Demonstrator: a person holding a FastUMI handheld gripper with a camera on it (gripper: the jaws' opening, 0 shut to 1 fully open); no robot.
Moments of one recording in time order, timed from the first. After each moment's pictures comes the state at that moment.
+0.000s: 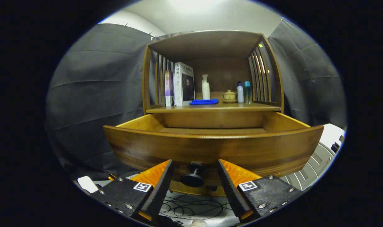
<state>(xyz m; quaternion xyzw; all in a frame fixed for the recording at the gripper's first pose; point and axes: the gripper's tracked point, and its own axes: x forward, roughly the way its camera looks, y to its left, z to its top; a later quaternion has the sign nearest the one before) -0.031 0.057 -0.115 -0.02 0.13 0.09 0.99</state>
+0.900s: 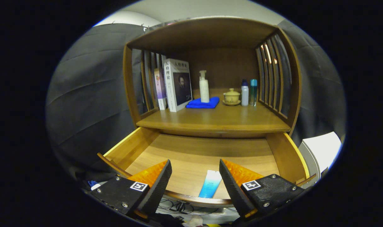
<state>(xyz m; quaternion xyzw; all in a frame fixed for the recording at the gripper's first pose) 0.070 0.039 -0.080 -0.01 0.28 0.09 0.96</state>
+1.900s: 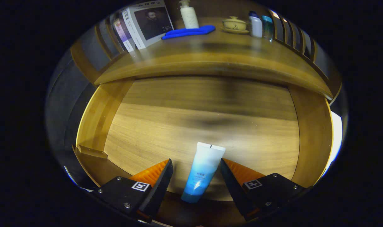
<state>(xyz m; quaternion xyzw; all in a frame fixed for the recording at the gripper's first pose) 0.078 0.015 -0.206 0.00 0.58 0.07 0.81</state>
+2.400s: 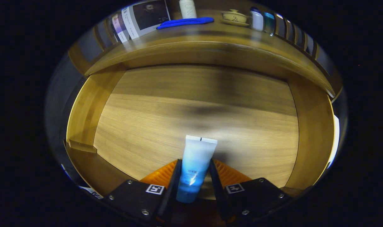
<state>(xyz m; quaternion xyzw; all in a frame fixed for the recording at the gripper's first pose) 0.074 0.002 -0.217 -0.03 0.58 0.08 0.81</state>
